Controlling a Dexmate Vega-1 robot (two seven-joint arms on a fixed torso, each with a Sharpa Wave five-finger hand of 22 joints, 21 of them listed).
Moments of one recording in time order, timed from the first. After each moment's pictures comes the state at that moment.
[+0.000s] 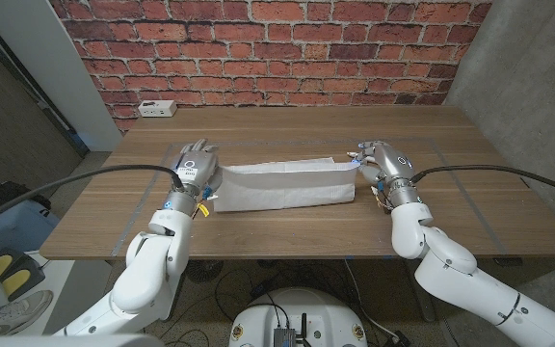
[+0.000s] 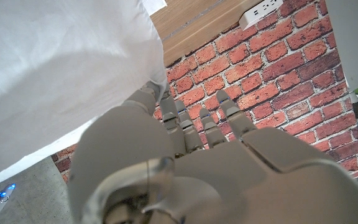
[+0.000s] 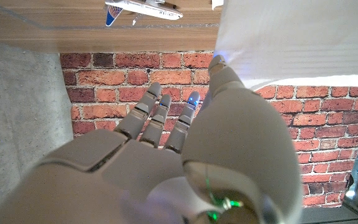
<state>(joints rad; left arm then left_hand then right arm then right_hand) 1.39 0.80 0.37 -2.30 1.19 0.73 0.06 1.03 0.18 0.43 -0.11 0.20 0.88 0.04 0.55 0.57 0.39 -0.10 0.22 0.22 0.16 -0.04 0.18 0.17 0.24 0.07 0.24 0.20 -1.17 -0.78 -0.53 -2.16 -0.50 -0.61 -0.47 1.19 0.12 0.18 -0.14 0.22 1.08 -0.05 0.32 0.22 0.57 -0.16 0.21 0.20 0.33 -0.04 0.26 0.20 0.40 -0.01 0.22 0.18</state>
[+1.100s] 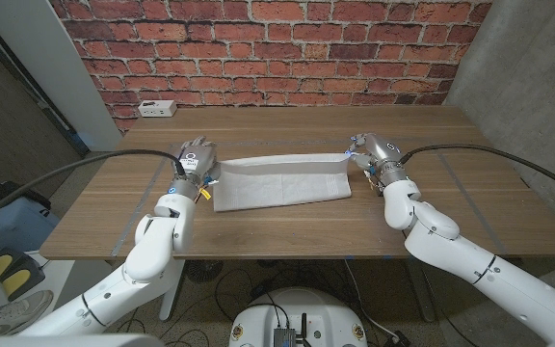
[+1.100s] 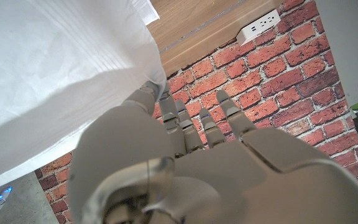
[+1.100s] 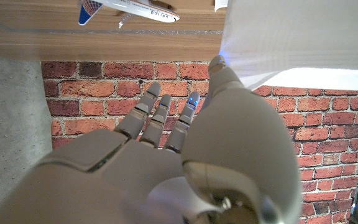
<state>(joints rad) 1.22 0.82 0.45 -2.20 1.08 0.77 0.03 1.04 0.18 0.42 -0.11 0.19 0.88 0.04 0.57 0.58 0.40 -0.10 0.22 0.22 0.17 -0.04 0.18 0.17 0.24 0.07 0.25 0.20 -0.97 -0.75 -0.60 -1.99 -0.45 -0.57 -0.37 1.20 0.13 0.17 -0.14 0.22 1.08 -0.05 0.32 0.23 0.57 -0.16 0.20 0.20 0.33 -0.04 0.26 0.20 0.40 0.00 0.22 0.18</state>
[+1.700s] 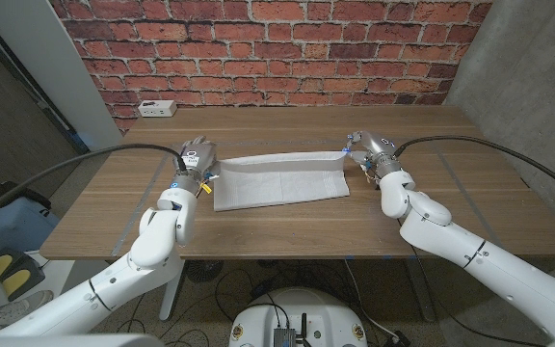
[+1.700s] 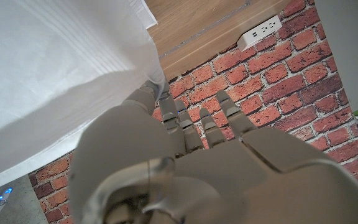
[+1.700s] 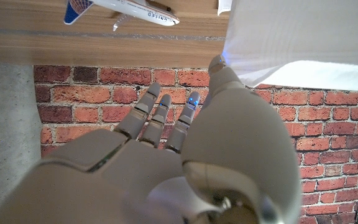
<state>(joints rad) 1.13 0.85 0.51 -2.14 1.02 0.80 0.04 1.05 0.18 0.41 -0.12 0.19 0.89 0.04 0.58 0.57 0.41 -0.10 0.22 0.22 0.17 -0.04 0.18 0.17 0.25 0.07 0.25 0.20 -0.87 -0.74 -0.65 -1.91 -0.43 -0.56 -0.31 1.20 0.13 0.17 -0.14 0.22 1.08 -0.05 0.32 0.23 0.57 -0.16 0.20 0.20 0.33 -0.04 0.26 0.21 0.40 0.00 0.22 0.18</state>
